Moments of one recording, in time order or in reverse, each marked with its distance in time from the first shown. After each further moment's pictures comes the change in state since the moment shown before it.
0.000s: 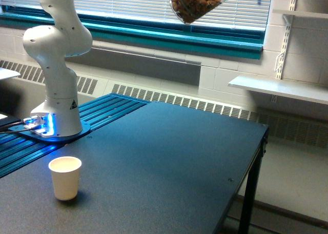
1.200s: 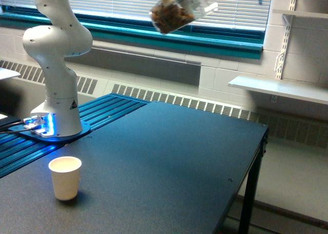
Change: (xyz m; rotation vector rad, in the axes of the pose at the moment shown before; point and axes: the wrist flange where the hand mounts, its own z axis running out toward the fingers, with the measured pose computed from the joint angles) arm -0.081 0.026 -0.031 -0.082 0.016 -0.137
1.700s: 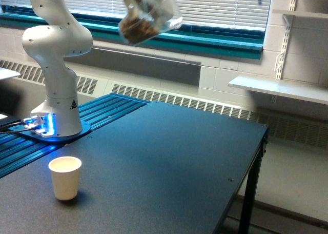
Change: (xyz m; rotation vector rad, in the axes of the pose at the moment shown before) arm -0.055 0.056 -0.004 -0.082 -0.049 0.083
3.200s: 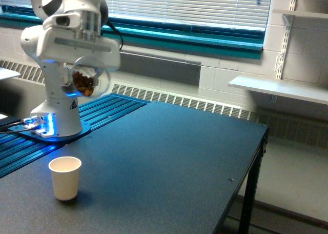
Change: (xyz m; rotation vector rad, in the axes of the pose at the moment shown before) arm -0.093 0.144 0.078 -0.169 -0.236 0.271
